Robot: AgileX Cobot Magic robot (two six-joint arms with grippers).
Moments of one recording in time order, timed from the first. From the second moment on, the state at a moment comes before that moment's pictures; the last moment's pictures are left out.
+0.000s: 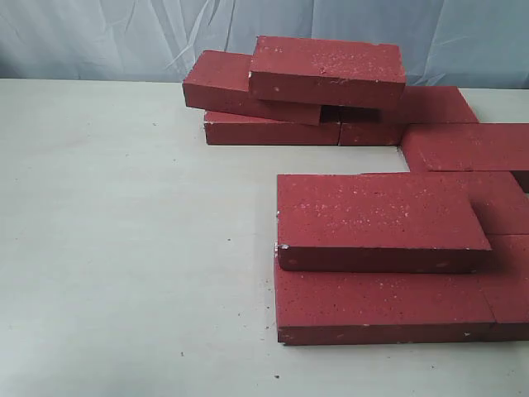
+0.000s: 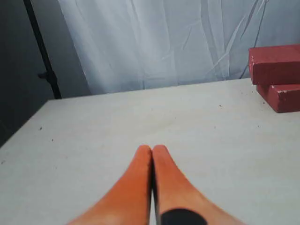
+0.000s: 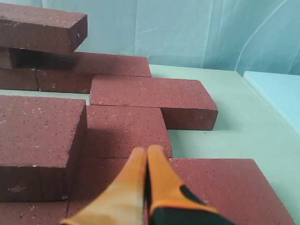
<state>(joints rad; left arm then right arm) 0.03 0.00 0.00 0.08 0.18 0.02 -0.06 0.01 0.00 -0.14 0.33 0.03</state>
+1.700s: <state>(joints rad) 0.03 0.64 -0.51 -0.30 0.13 0.00 -0.02 0.67 -0.61 -0.04 0.06 0.20</state>
